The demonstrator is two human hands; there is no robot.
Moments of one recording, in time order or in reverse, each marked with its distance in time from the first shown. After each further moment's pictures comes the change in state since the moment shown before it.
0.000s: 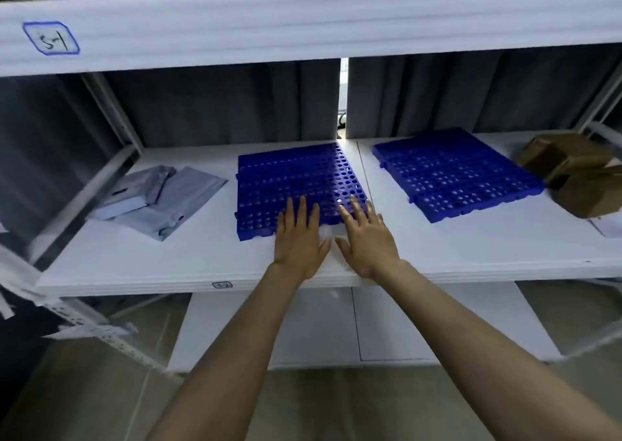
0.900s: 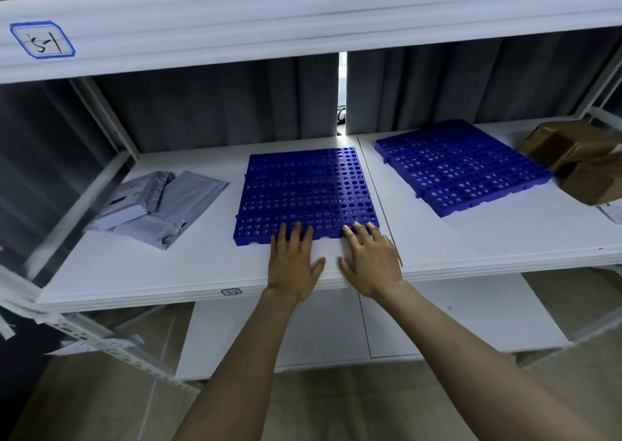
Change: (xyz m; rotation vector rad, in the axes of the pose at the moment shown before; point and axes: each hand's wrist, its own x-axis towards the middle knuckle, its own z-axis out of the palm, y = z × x) left_hand -0.018 -0.039 0.038 0.060 -0.033 0.014; right_hand -0.014 -0.017 0.034 -0.113 -0.003 0.056
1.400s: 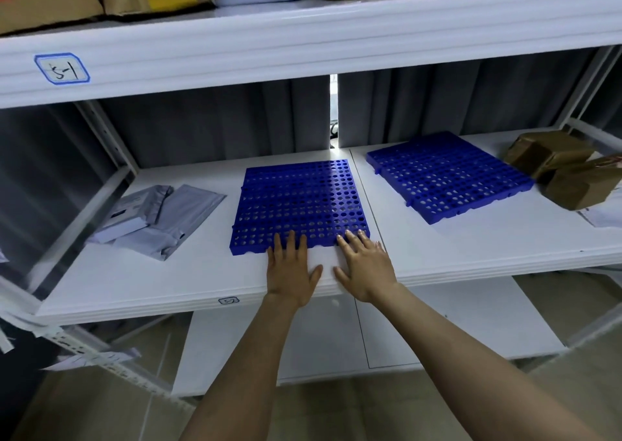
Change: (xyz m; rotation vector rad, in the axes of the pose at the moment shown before) left_hand -0.001 0.011 -0.006 0.001 -0.062 -0.070; right_hand -0.003 0.006 -0.006 0.029 -0.074 -0.033
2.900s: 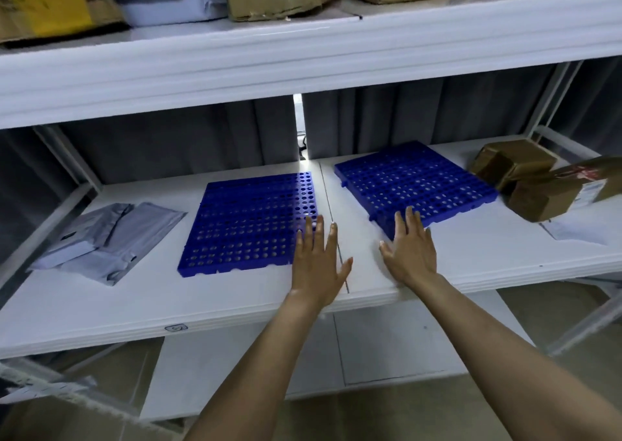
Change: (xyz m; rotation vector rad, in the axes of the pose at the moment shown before) left_hand 0.038 0.127 -0.028 -0.091 0.187 0.188; right_hand 0.017 0.161 -0.018 0.159 0.193 0.369
